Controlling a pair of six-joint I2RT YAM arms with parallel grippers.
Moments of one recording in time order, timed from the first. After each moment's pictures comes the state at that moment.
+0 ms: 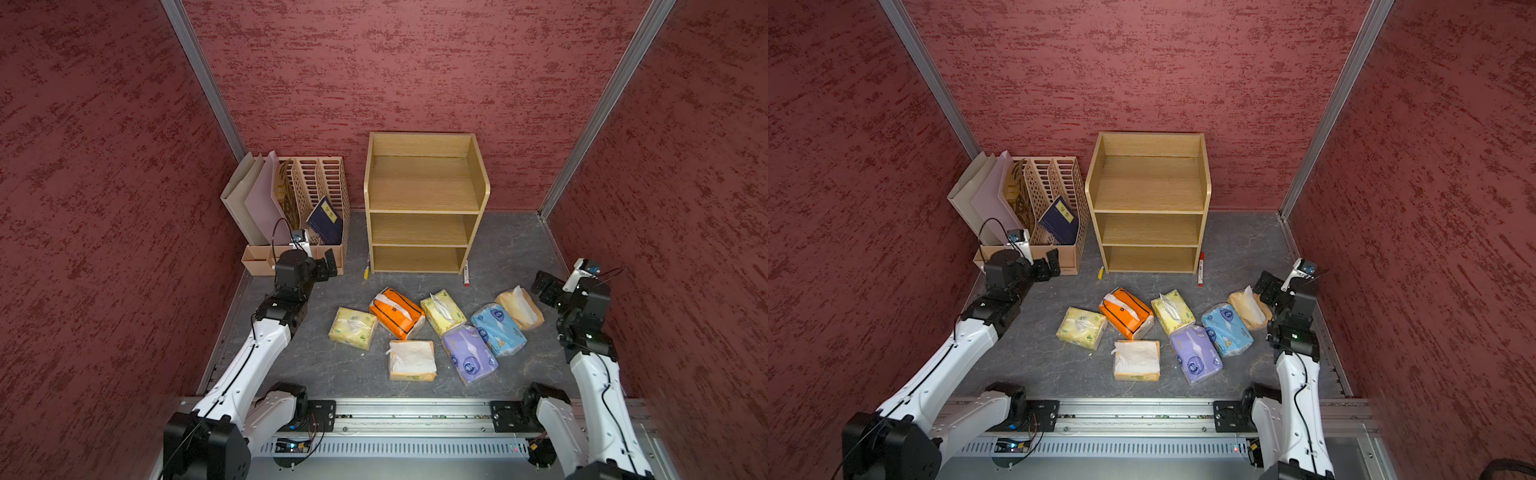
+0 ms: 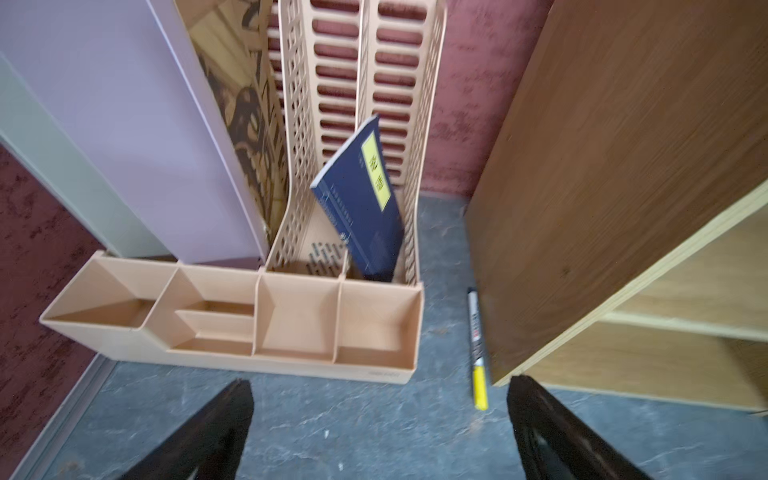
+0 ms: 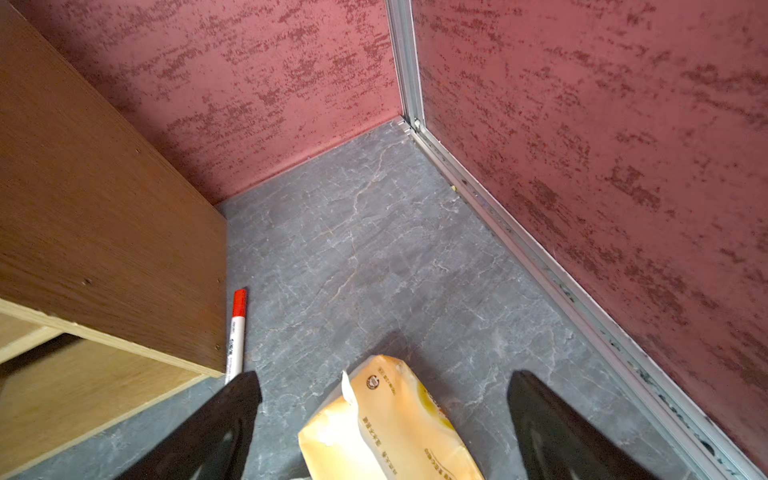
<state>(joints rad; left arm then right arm) -0.15 1.02 0.63 0.00 -0.20 -0.13 -0.29 0.73 0.54 -0.22 -0.02 0.24</state>
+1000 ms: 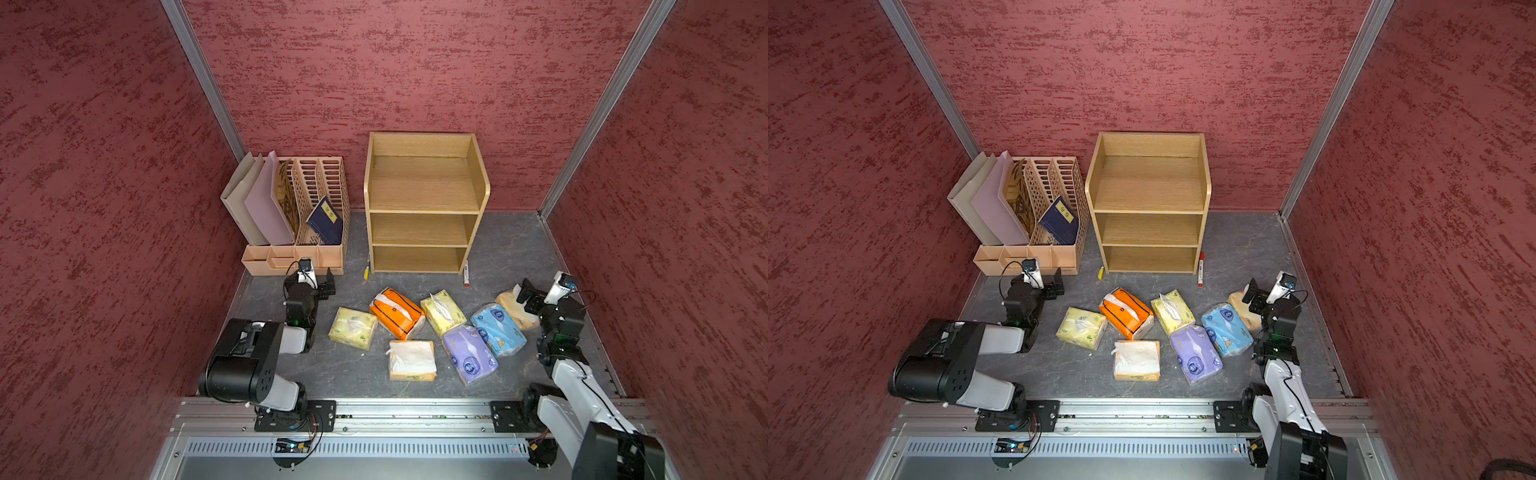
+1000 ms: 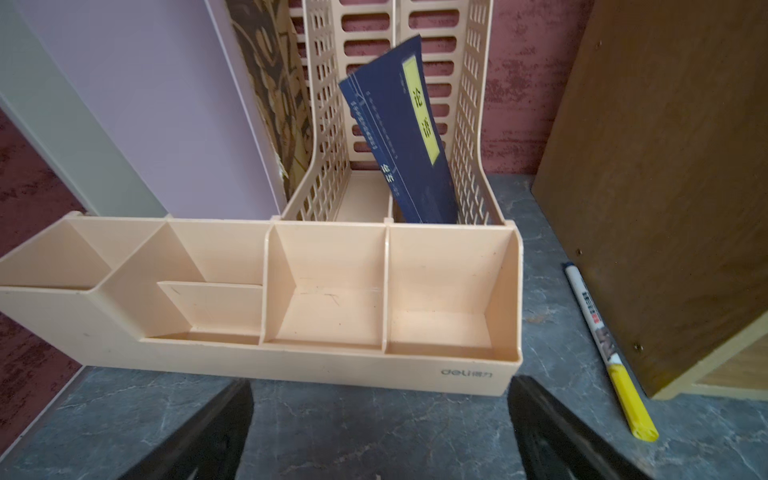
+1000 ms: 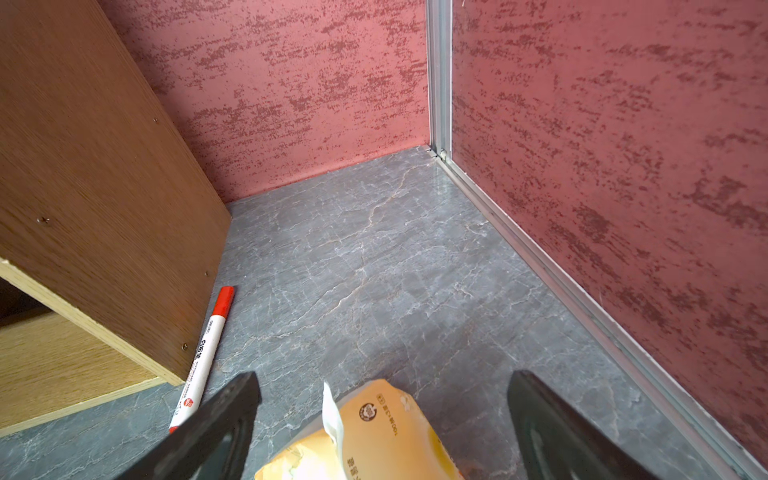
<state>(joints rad) -0.07 1.51 0.26 1.05 -0.18 -0.02 -0.24 0.89 0.21 0.44 -0.03 0.17</state>
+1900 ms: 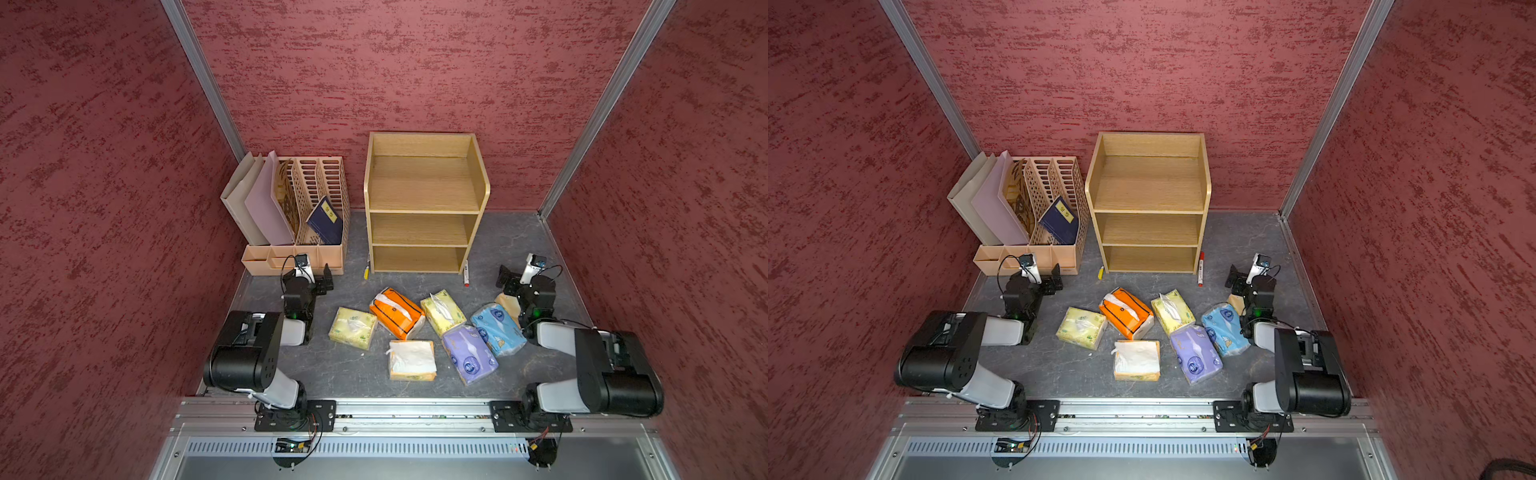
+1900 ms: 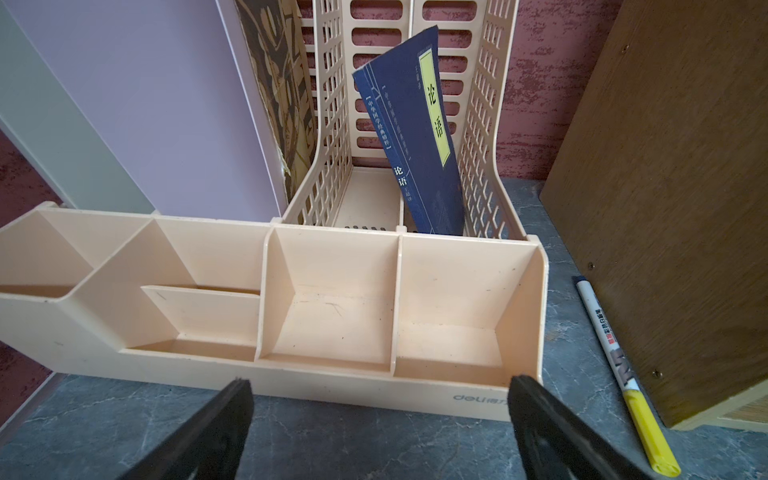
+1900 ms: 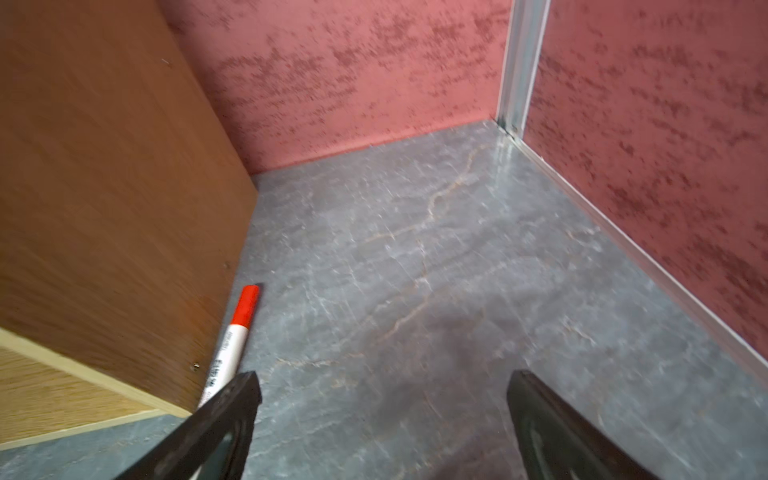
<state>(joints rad) -0.03 1.55 0.34 0.97 -0.13 -0.06 -0.07 1.42 0.35 0.81 0.04 0.18</state>
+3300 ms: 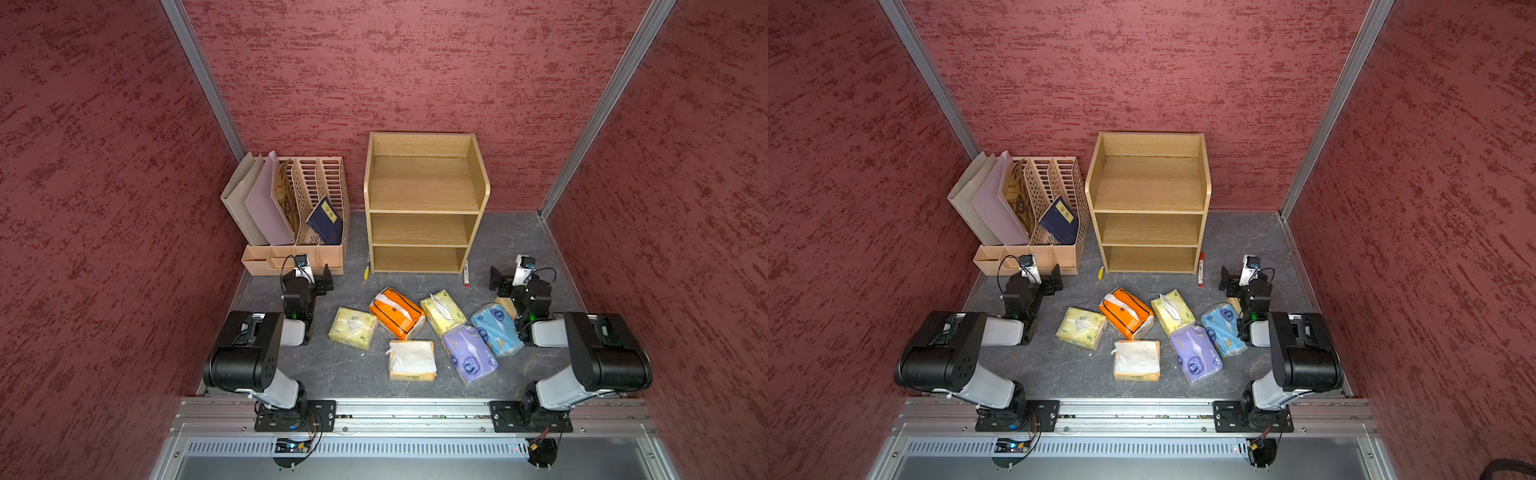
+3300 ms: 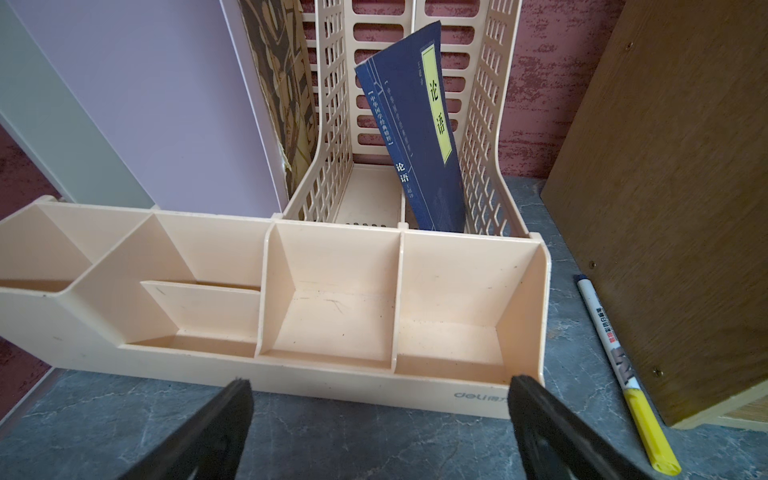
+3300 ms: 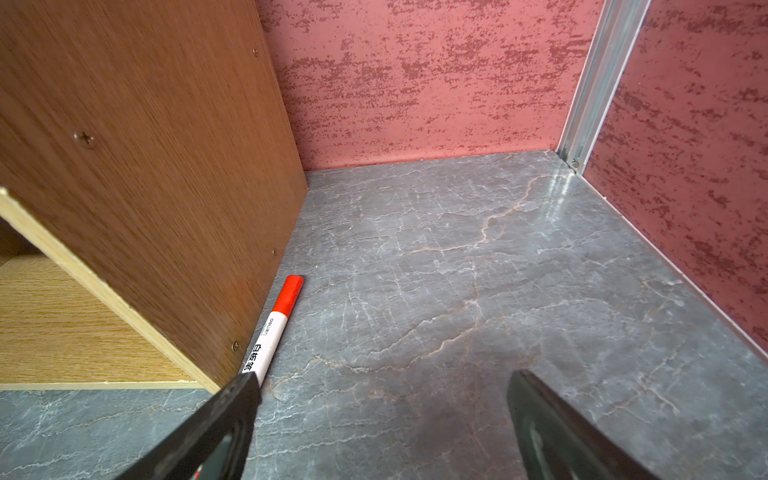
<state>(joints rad) -0.02 1.55 0.34 0.96 -0.13 -0.06 -0.05 1.55 0.33 1.00 -0.09 0.09</state>
